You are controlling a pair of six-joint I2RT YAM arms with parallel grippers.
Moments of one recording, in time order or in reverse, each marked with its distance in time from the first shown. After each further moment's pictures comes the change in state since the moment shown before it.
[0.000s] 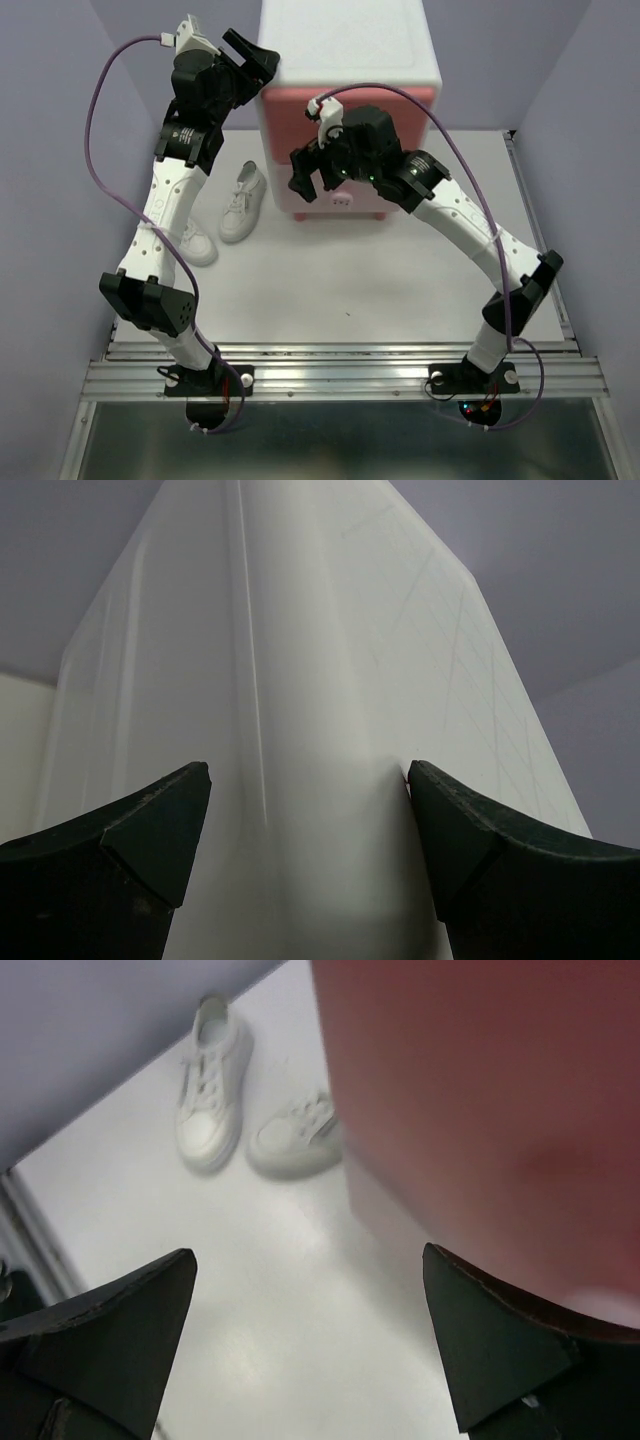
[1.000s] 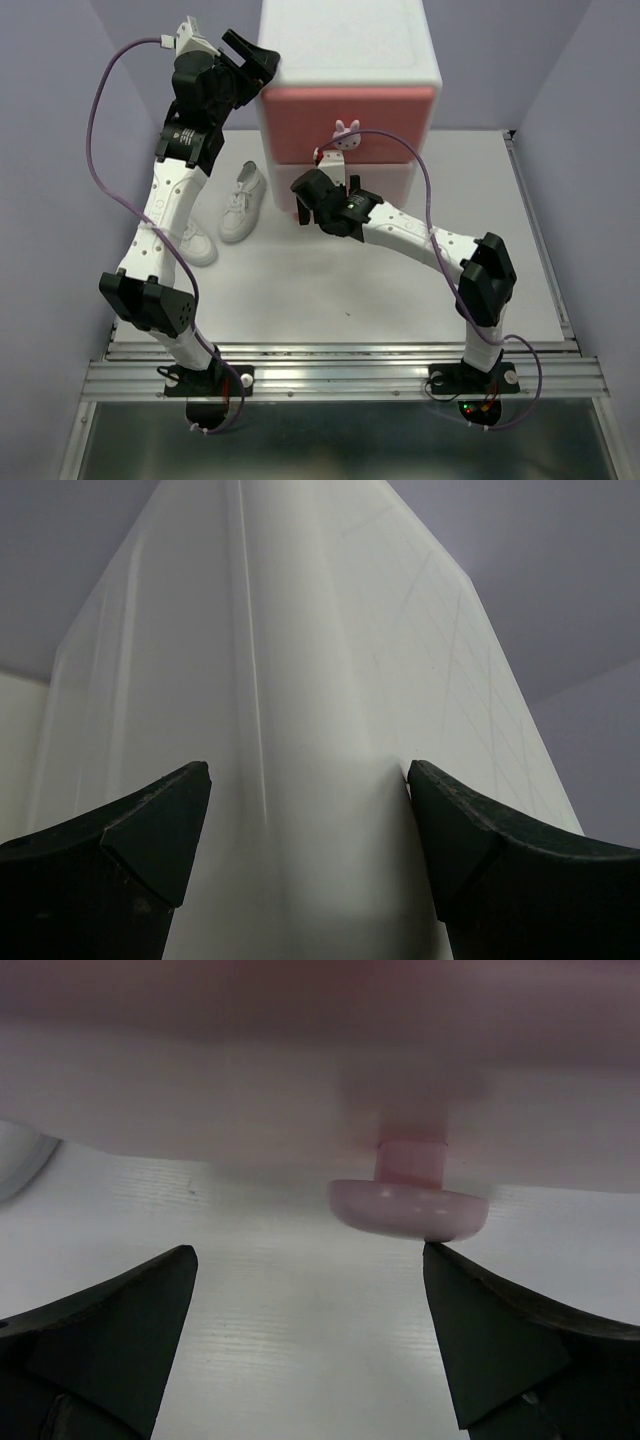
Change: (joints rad) left arm 0.000 0.012 0.014 -0.007 0.002 -0.013; right arm 0.095 0.068 -0.381 -0.008 0.641 0.475
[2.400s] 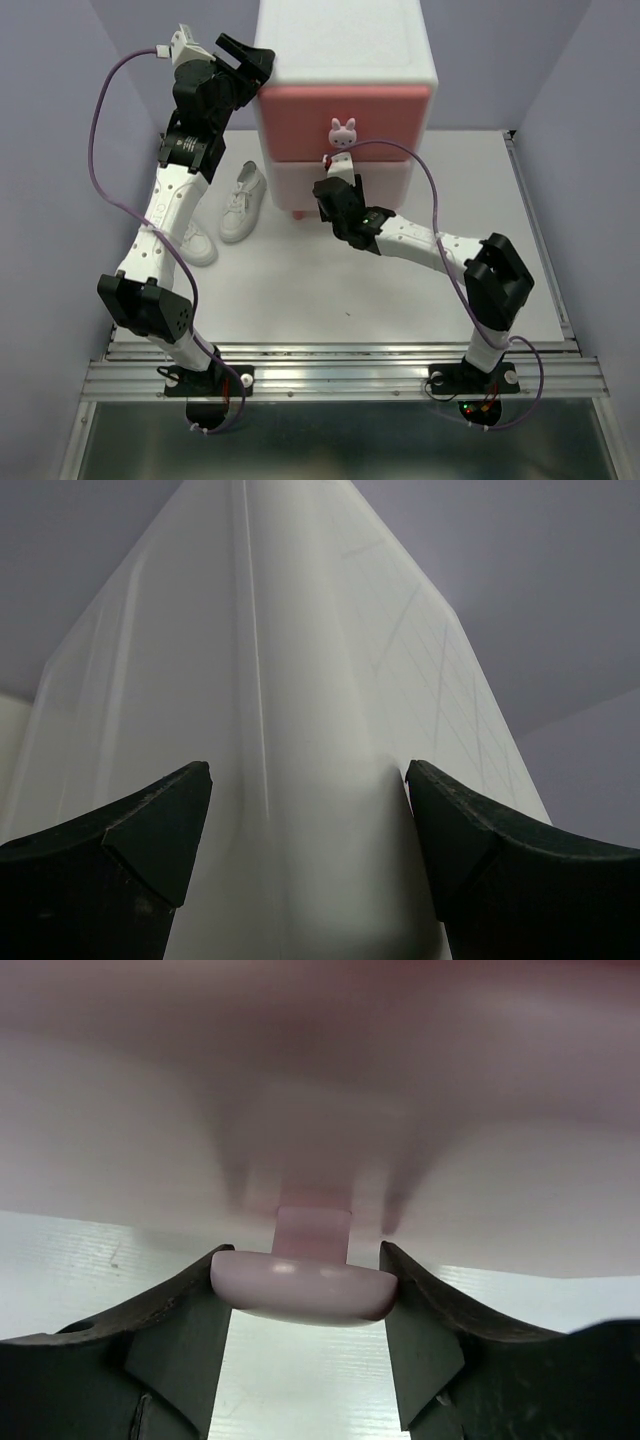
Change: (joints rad) left arm 0.003 -0.042 -0.130 0.148 -0.051 -0.061; right arm -0.058 -0.048 -0.289 0.462 0.108 -0.262
